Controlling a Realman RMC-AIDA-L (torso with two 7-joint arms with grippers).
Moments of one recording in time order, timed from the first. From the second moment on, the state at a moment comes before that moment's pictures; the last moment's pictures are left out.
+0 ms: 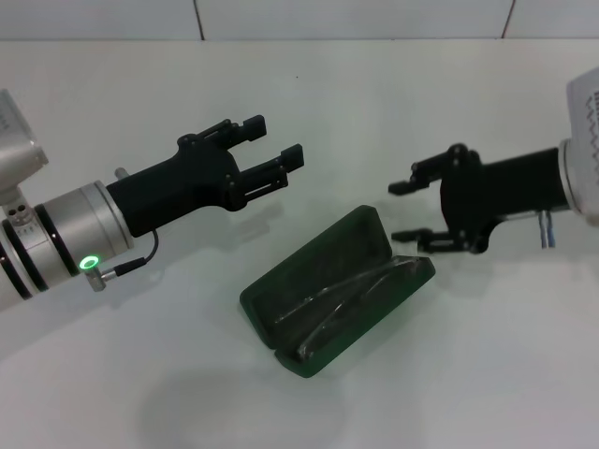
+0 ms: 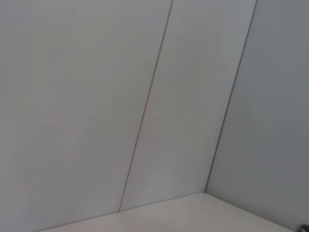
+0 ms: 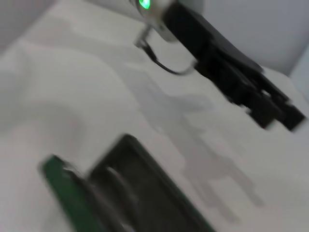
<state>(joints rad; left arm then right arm) -0.40 -2.08 1.28 0.50 1.15 1.27 -1.13 0.54 2.02 -1.32 -1.02 -1.92 -1.32 1.17</state>
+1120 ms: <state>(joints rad) -0.42 -2.08 1.28 0.49 1.15 1.25 -1.13 0.51 2.01 -1.19 -1.05 -2.09 -1.75 1.09</state>
